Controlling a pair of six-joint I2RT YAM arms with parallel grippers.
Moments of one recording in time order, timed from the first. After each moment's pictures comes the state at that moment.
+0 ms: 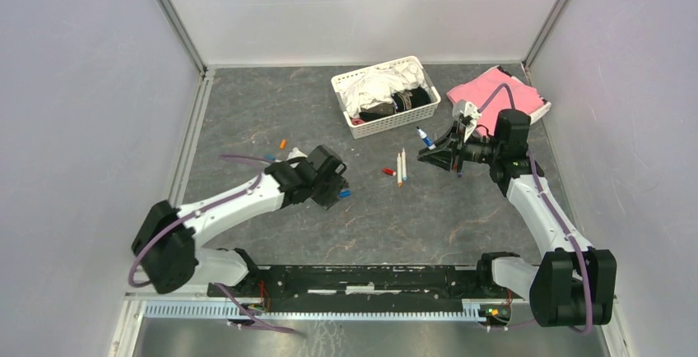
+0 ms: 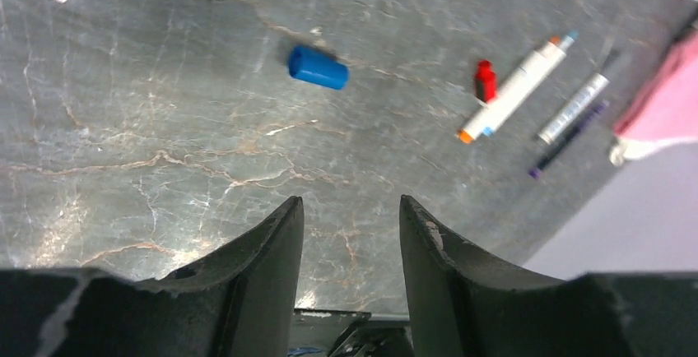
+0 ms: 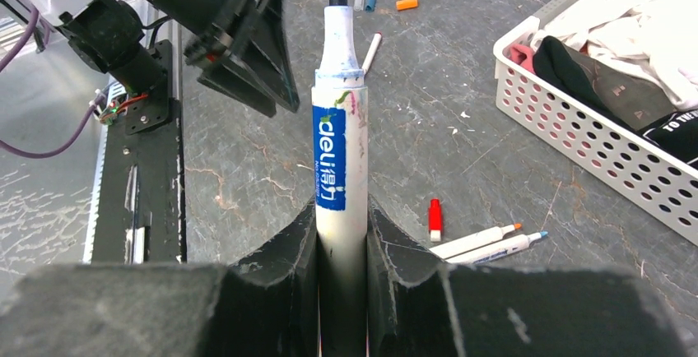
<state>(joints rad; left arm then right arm) -0.83 1.27 0.86 -0.58 -0.22 -1.59 0.03 1.13 0.73 -0.02 -1.24 -0.20</state>
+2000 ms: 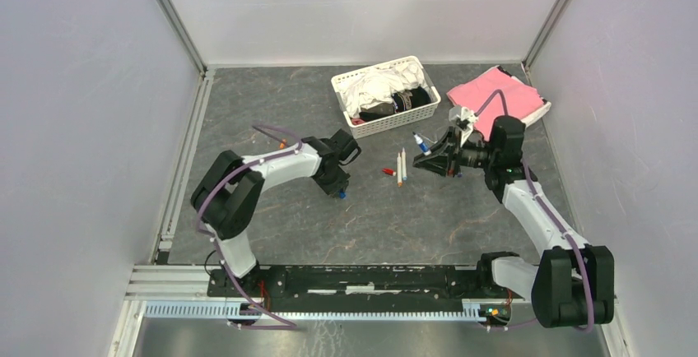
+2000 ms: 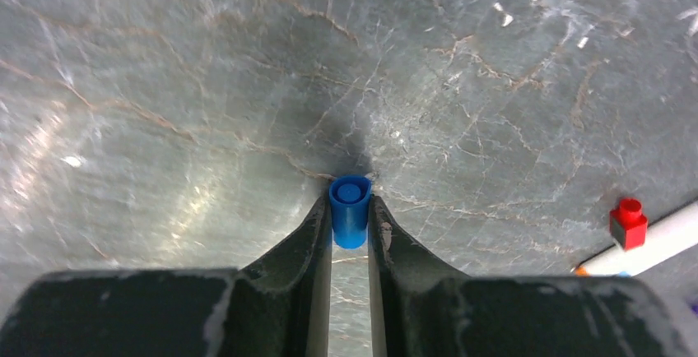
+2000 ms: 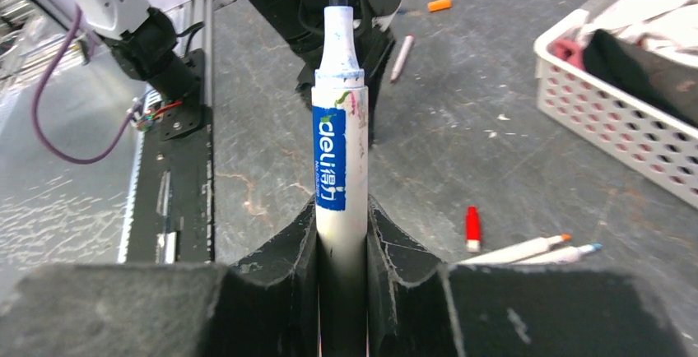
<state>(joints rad) -0.71 1.81 1.16 -0.76 -0.14 -1.47 0.05 1.13 0.66 0.14 -1.28 -0.06</state>
